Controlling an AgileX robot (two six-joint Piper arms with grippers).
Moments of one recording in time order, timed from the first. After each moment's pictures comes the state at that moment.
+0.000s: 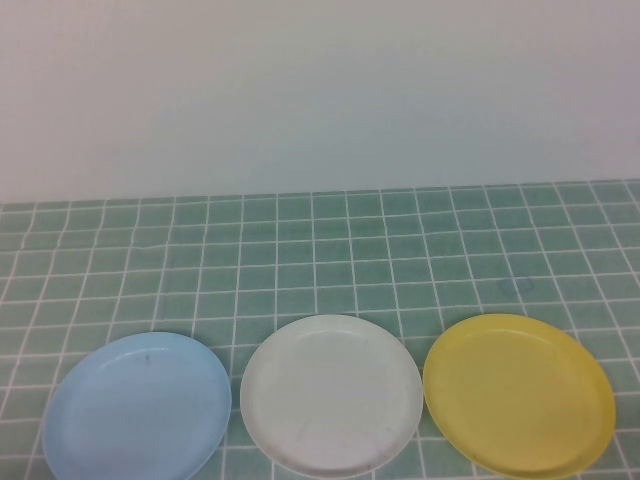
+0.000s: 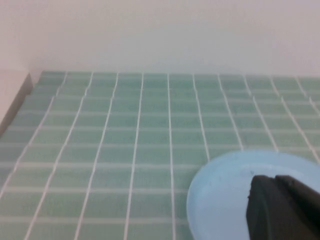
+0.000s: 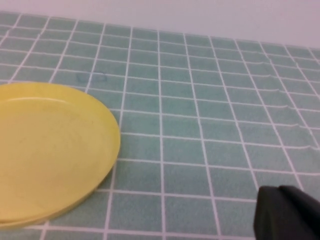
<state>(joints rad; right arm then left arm) 0.01 -0.01 0.03 -0.11 0.42 -0.02 -0.07 -0.03 0.03 0.19 0.20 -0.10</state>
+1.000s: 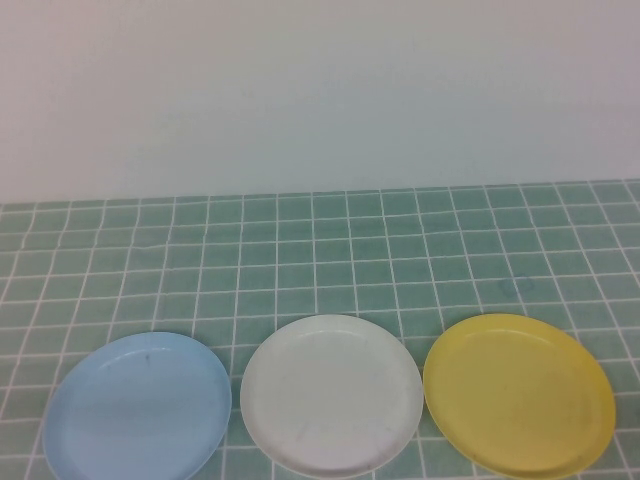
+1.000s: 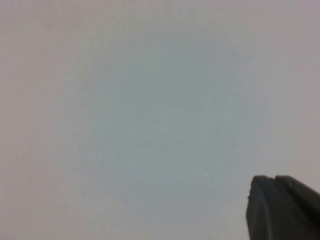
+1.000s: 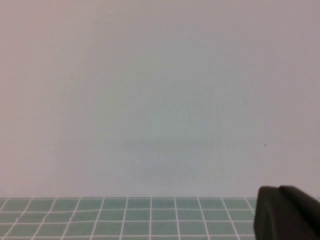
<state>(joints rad) 0.01 -0.01 0.03 -0.08 -0.04 0.08 -0.07 -0.03 0.03 0.18 -0.27 -0.22</state>
